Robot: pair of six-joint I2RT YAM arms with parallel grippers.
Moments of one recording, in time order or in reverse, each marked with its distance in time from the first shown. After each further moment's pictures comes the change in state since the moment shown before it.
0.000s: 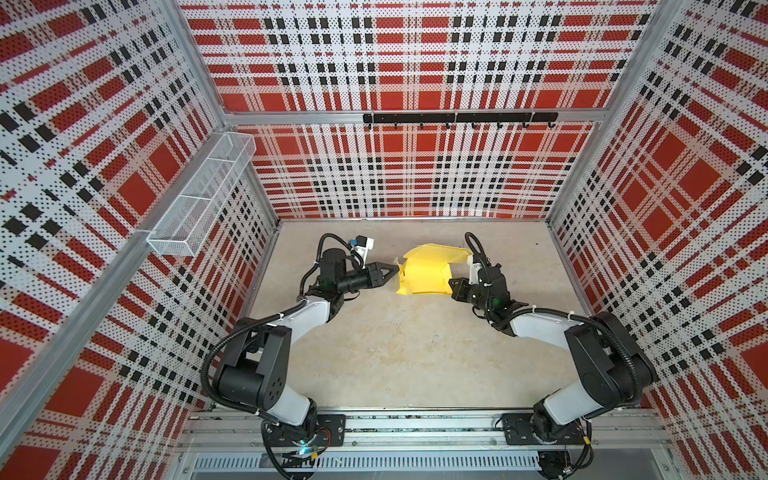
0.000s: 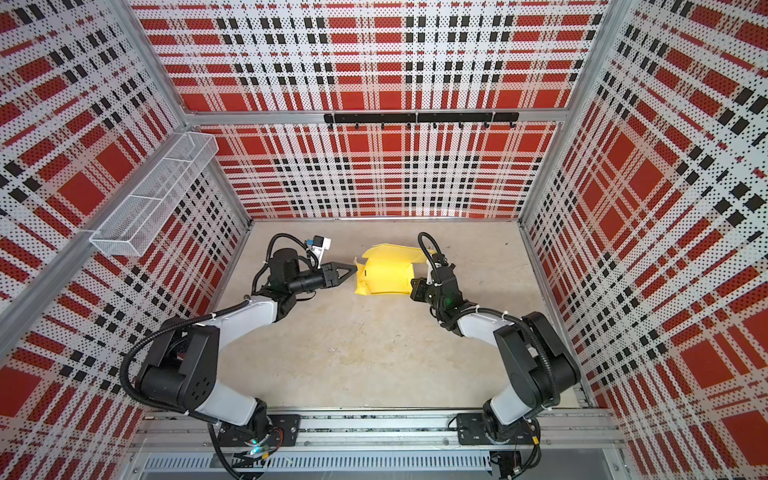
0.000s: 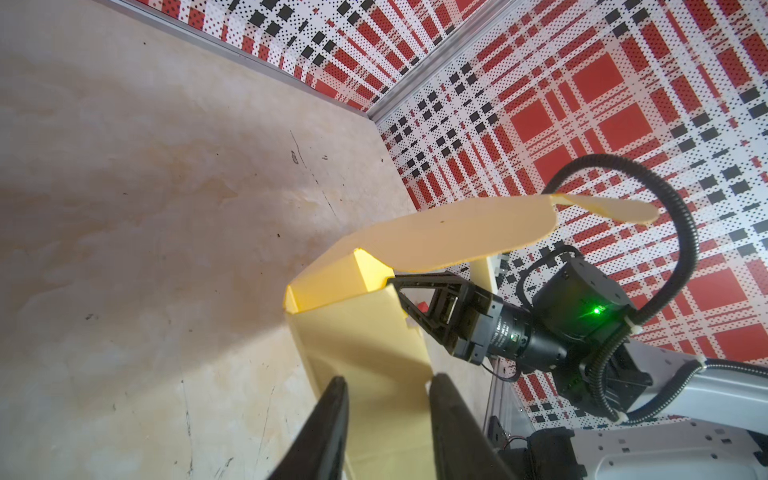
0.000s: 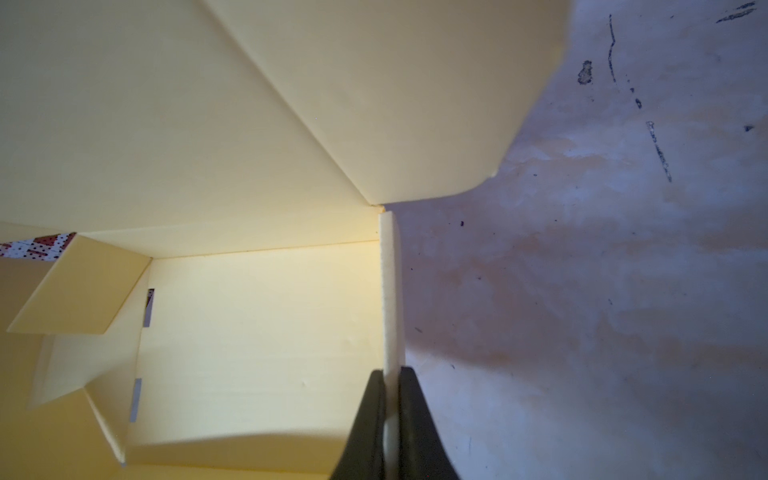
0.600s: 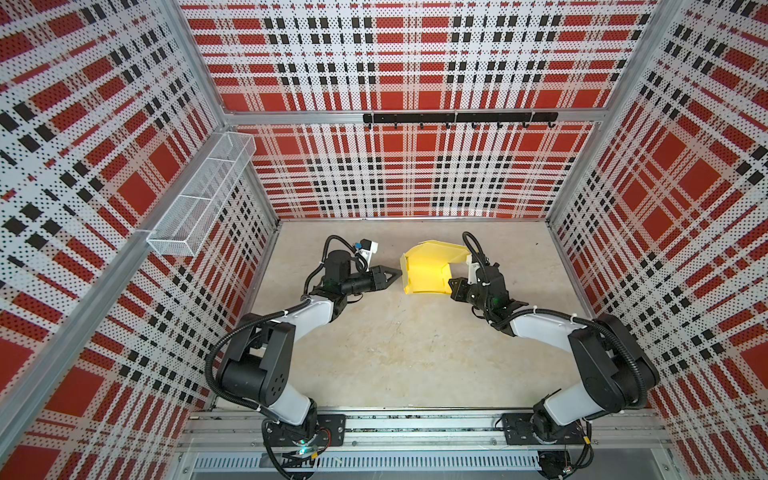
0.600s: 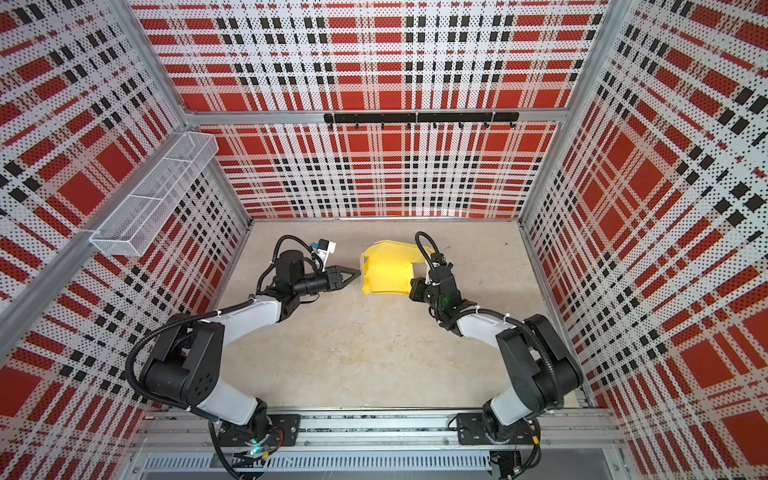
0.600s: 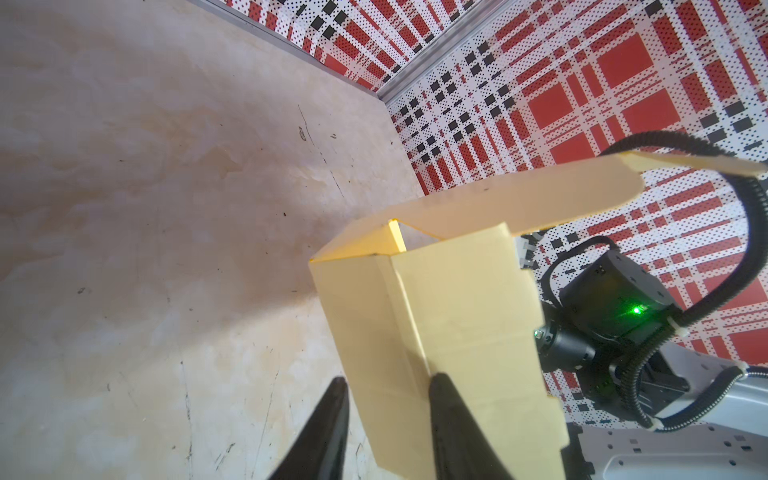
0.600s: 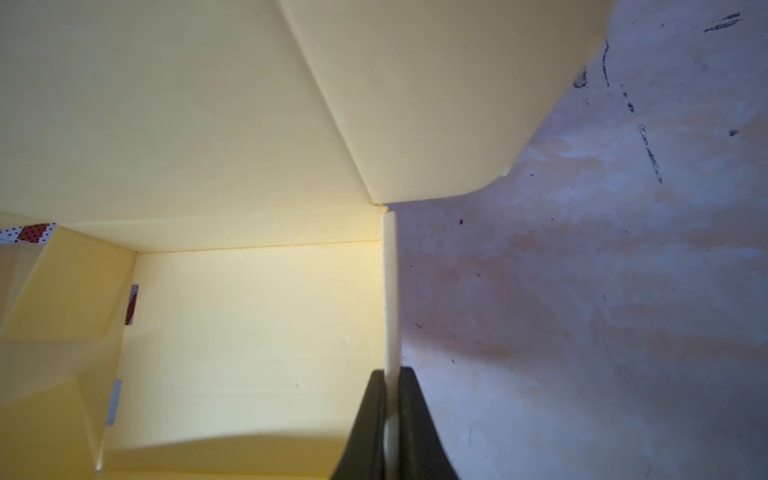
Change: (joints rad) left arm -0.021 0.027 0.004 -0.028 -0.017 0.004; right arm 0.021 -0.025 0.014 -0.054 0.038 -0.014
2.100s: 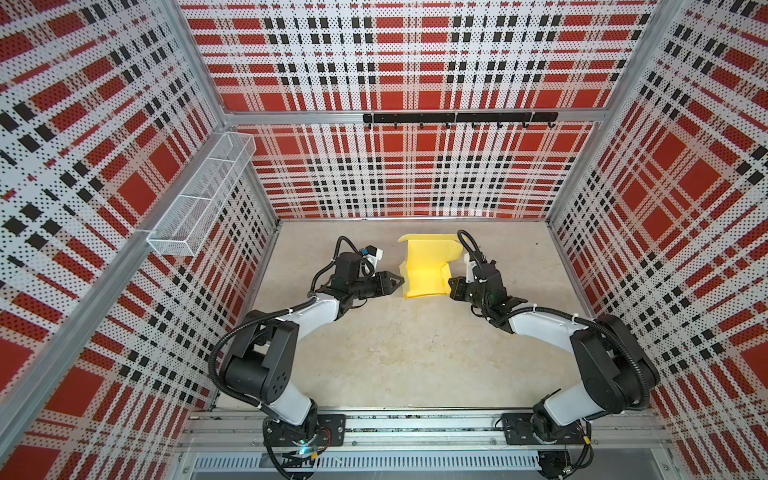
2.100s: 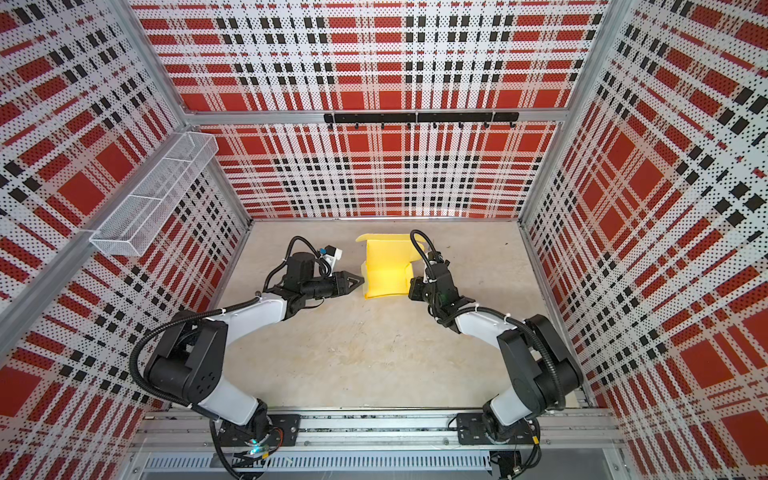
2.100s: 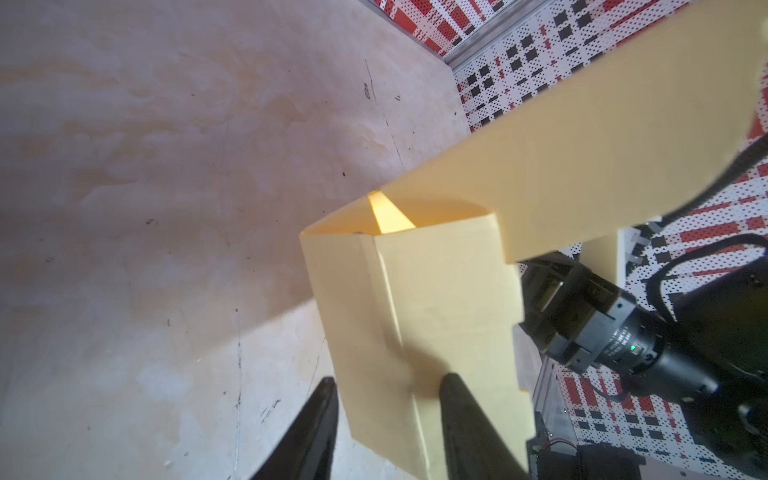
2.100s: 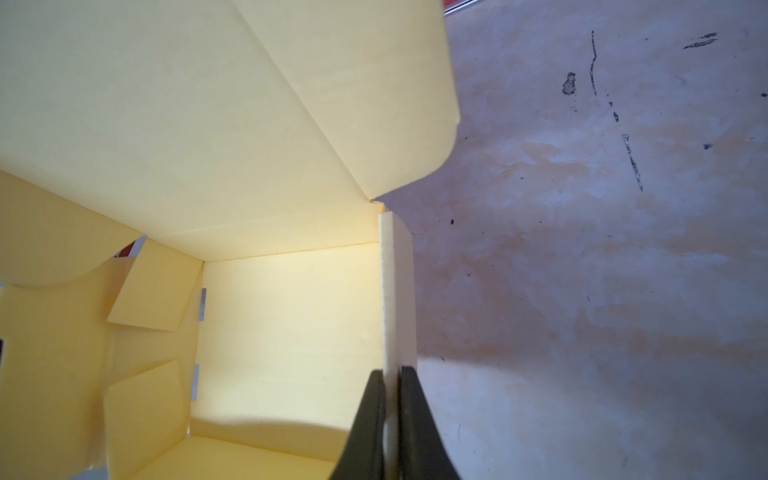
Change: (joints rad) left arm -0.055 0.026 0.037 -0.222 -0.164 0.080; right arm 0.017 -0.001 0.046 -0.090 0.041 -0.034
